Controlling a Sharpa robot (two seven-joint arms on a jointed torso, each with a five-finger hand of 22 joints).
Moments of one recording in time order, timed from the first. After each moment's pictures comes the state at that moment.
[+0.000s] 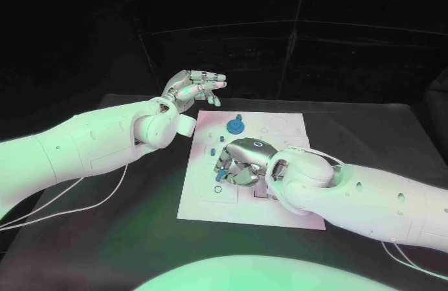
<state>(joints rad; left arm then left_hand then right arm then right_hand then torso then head) 1.16 -0.73 -0.01 1.27 -0.07 -0.16 0.45 1.28 -0.06 0.44 -0.13 0.05 0.96 0.22 0.12 0.07 0.92 0.15 0.33 0.07 1.13 0.05 0.99 0.42 0.17 1.13 0.15 0.62 0.55 1.05 -0.58 -0.04 1.64 -1.60 -0.23 -0.16 1.34 -0.06 0.50 -0.07 0.07 1.12 0.13 0.10 0.07 1.23 0.06 0.17 0.07 1.47 -0.02 1.28 1.01 0.12 1.38 0.08 1.26 0.92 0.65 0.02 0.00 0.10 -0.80</state>
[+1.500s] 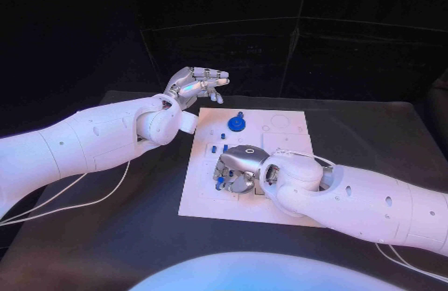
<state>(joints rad) 1.16 -0.73 -0.01 1.27 -0.07 -0.15 0.45 1.28 -0.06 0.44 -0.13 0.05 0.96 0.22 0.13 0.07 0.91 0.14 0.34 0.07 1.13 0.05 0.99 0.42 0.17 1.13 0.14 0.61 0.55 1.03 -0.53 -0.05 1.61 -1.67 -0.13 -0.17 1.31 -0.10 0.50 -0.06 0.08 1.08 0.16 0.07 0.07 1.19 0.08 0.12 0.06 1.47 -0.01 1.28 0.99 0.12 1.37 0.09 1.25 0.90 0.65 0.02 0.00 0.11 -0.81</state>
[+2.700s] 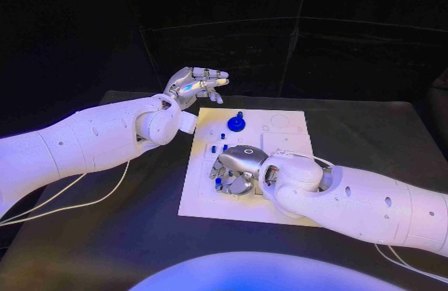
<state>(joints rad) 1.16 -0.73 -0.01 1.26 -0.07 -0.15 0.45 1.28 -0.06 0.44 -0.13 0.05 0.96 0.22 0.13 0.07 0.91 0.14 0.34 0.07 1.13 0.05 0.99 0.42 0.17 1.13 0.14 0.61 0.55 1.03 -0.53 -0.06 1.61 -1.66 -0.15 -0.16 1.26 -0.14 0.42 -0.04 0.09 0.97 0.16 0.07 0.06 1.15 0.09 0.11 0.07 1.47 -0.01 1.27 0.97 0.12 1.36 0.10 1.24 0.88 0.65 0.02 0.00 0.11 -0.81</state>
